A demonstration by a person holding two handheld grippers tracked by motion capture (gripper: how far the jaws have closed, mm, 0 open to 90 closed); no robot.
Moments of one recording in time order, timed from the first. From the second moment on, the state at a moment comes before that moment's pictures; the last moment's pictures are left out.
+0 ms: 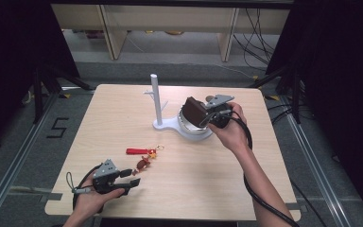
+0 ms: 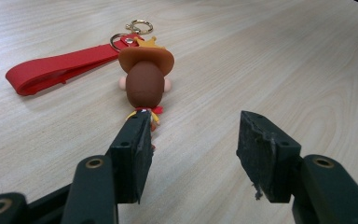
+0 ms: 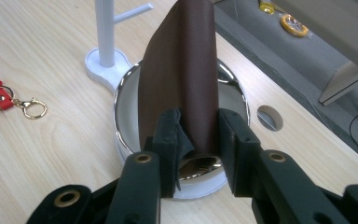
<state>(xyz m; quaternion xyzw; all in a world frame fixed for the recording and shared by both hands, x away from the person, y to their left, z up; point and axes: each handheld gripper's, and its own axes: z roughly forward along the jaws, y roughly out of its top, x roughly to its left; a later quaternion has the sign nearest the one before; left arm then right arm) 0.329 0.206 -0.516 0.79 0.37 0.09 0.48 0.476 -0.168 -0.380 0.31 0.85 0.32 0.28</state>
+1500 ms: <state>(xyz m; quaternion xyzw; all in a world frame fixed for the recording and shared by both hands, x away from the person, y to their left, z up) 0.331 0.208 -0.510 0.79 0.37 0.11 0.48 0.446 -0.200 -0.432 0.40 0.78 0.41 0.24</state>
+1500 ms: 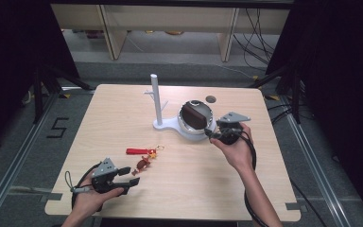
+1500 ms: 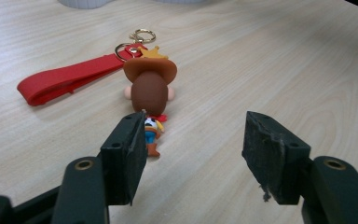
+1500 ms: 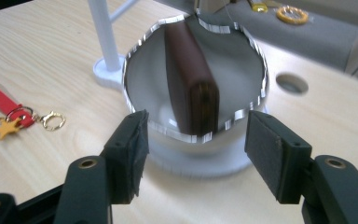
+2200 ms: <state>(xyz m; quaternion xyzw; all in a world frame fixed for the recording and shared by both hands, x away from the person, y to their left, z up) 0.337 0.210 -0.505 0.77 0.37 0.14 0.49 0.391 -0.239 -0.490 0.47 0.74 0.43 0.21</state>
